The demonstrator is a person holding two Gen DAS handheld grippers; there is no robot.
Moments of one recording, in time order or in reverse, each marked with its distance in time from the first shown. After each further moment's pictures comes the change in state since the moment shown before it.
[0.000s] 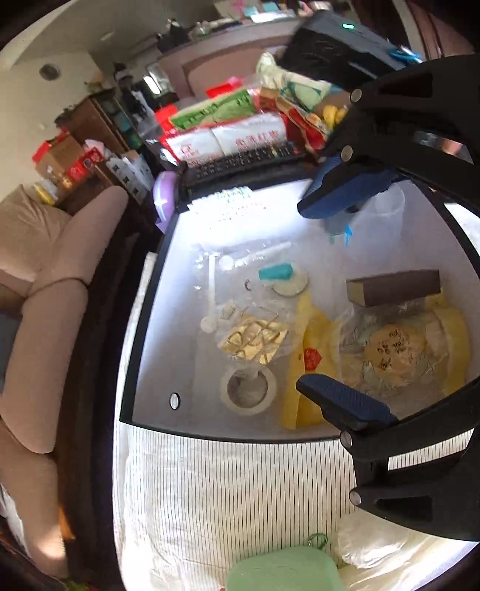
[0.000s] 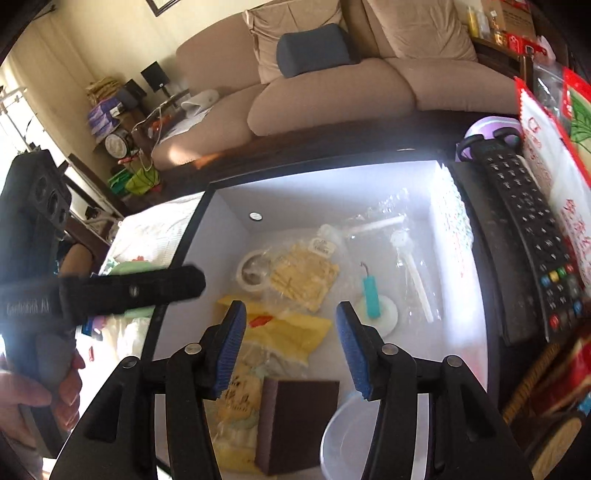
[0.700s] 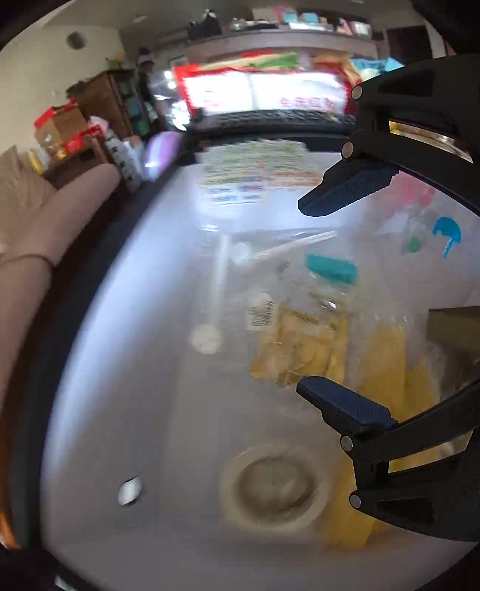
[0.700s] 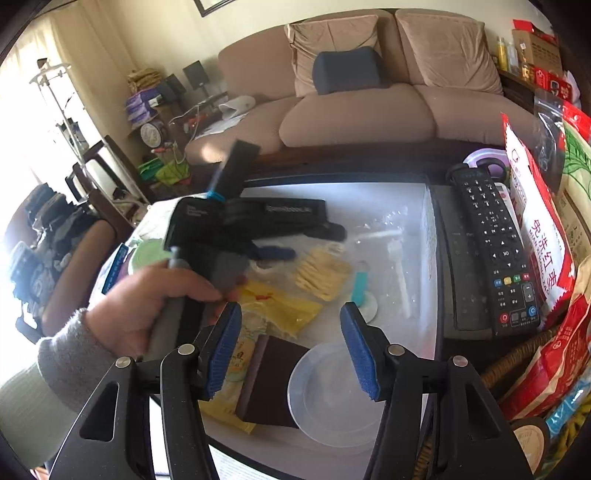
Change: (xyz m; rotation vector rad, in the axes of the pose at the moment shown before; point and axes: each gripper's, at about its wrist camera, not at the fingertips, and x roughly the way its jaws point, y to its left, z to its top) left arm 0.147 -0.009 0.025 -0.107 0.131 -0.003; right arm -0.042 -0.028 -0.020 -0.133 -0.043 0.084
